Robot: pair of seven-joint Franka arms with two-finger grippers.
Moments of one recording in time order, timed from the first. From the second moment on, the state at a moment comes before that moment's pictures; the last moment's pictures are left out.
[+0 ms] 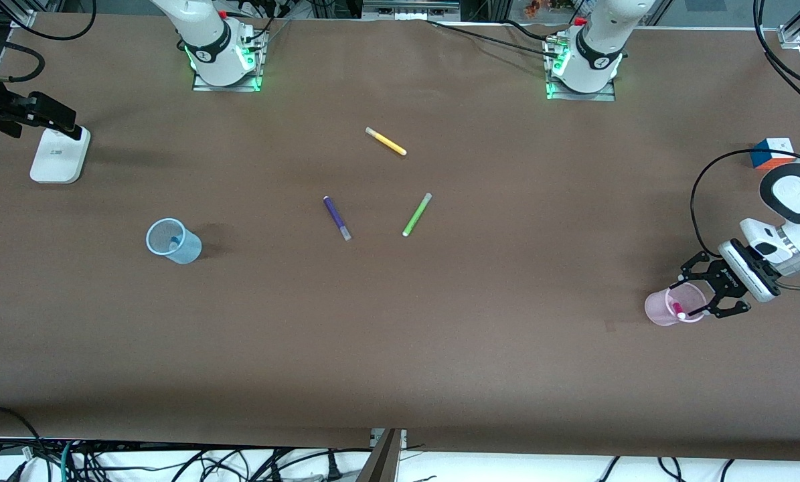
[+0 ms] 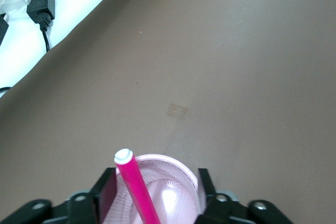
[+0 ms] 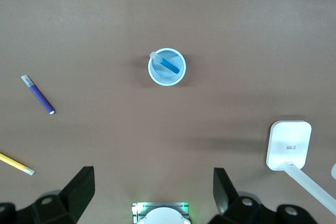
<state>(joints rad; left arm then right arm) 1.15 0.86 -0.96 -1.82 0.06 2.51 1.54 -0.04 -0.03 0.03 -1.58 -0.02 1.44 0.01</state>
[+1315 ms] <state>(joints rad) 0.83 0.34 -1.09 -1.47 0.22 1.52 -0.08 -0.04 -0.02 0.02 -1.57 -0.02 1.44 0.01</state>
